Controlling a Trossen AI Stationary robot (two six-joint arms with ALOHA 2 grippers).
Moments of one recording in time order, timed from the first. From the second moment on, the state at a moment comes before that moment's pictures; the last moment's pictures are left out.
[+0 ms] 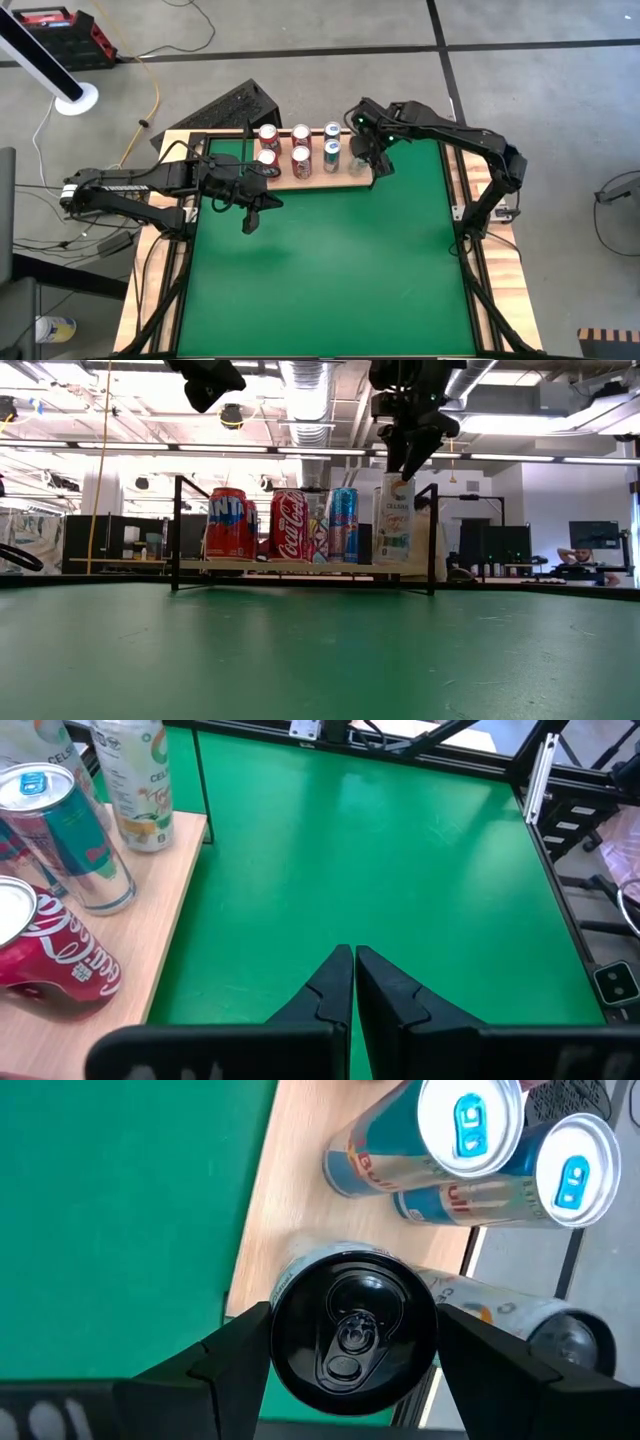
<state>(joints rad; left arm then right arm) 0.08 1.05 1.01 -0.44 0.07 -0.13 -0.45 1.67 1.66 -1.11 0.05 -0.79</state>
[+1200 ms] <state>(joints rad) 0.08 1.05 1.01 -0.44 0.06 -0.15 -0.45 1.69 1.67 -1.16 0.05 -0.75</state>
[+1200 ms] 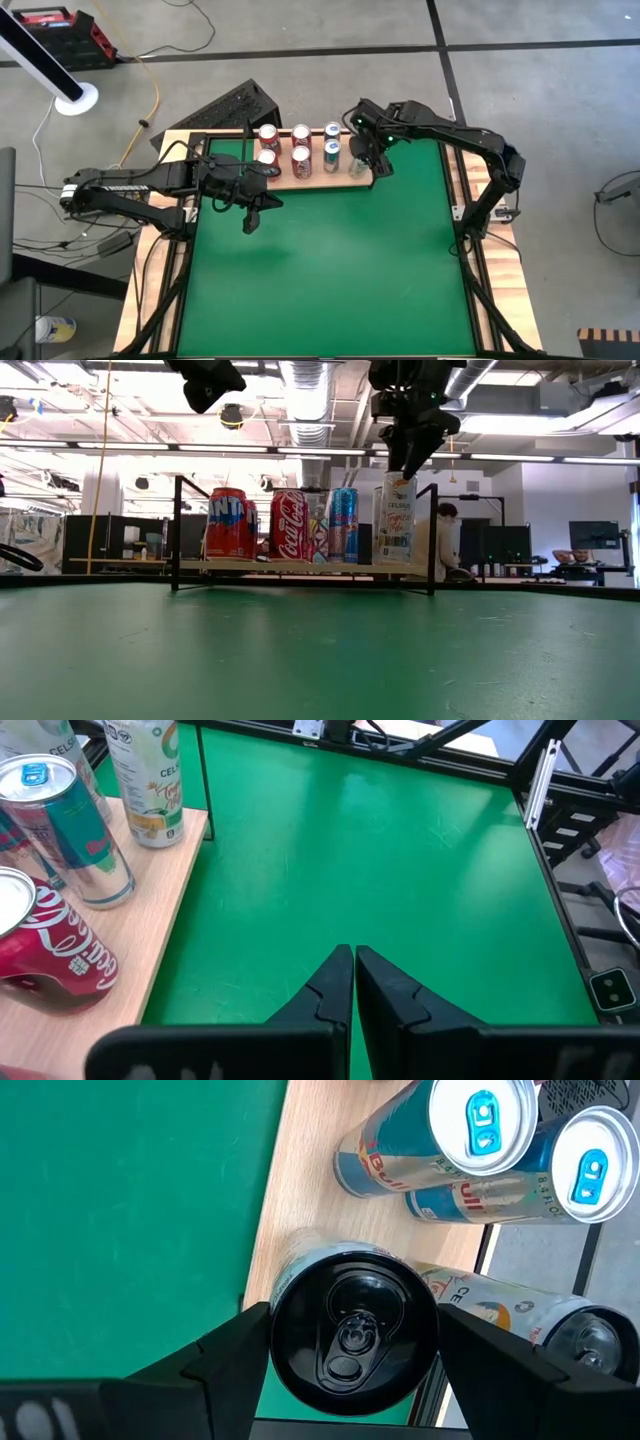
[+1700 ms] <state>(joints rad) 0.08 1.05 1.01 -0.44 0.06 -0.15 -0.44 1.69 1.67 -1.16 0.05 -0.73</state>
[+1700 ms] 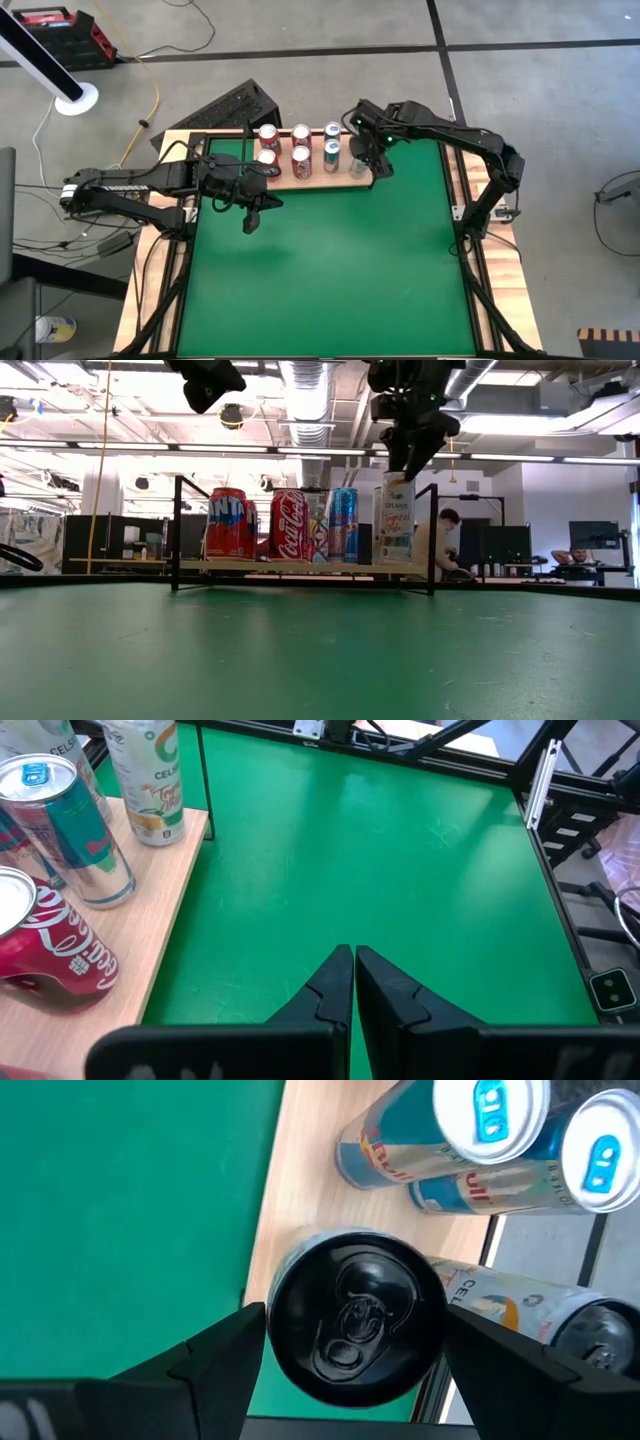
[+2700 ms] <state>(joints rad) 0.08 1.05 1.01 -0.46 0.06 -0.15 -0.40 1.69 1.87 -1.19 0.14 -0.70</state>
